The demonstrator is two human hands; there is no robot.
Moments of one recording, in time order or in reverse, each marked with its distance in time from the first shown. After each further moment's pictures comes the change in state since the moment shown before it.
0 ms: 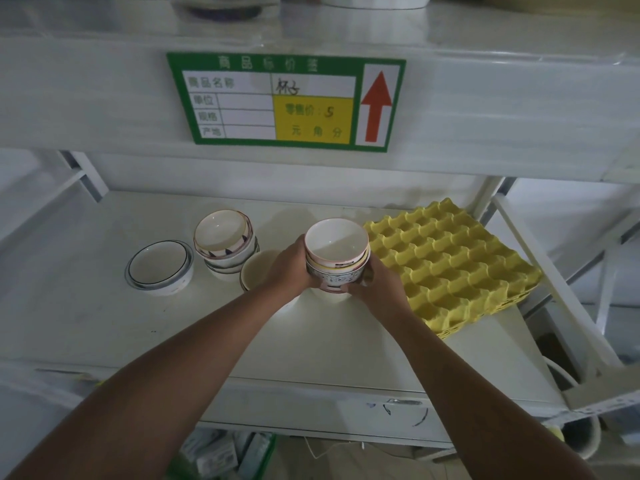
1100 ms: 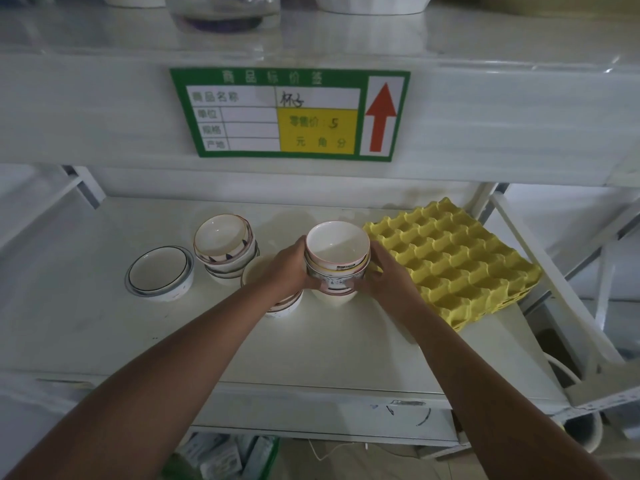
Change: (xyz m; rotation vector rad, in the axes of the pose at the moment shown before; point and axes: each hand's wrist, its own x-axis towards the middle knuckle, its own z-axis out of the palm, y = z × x) left_hand 0.009 -0.003 -0.014 0.073 -0.120 0.036; right_hand -0.001 -0.012 -0.022 0.104 -0.051 -0.052
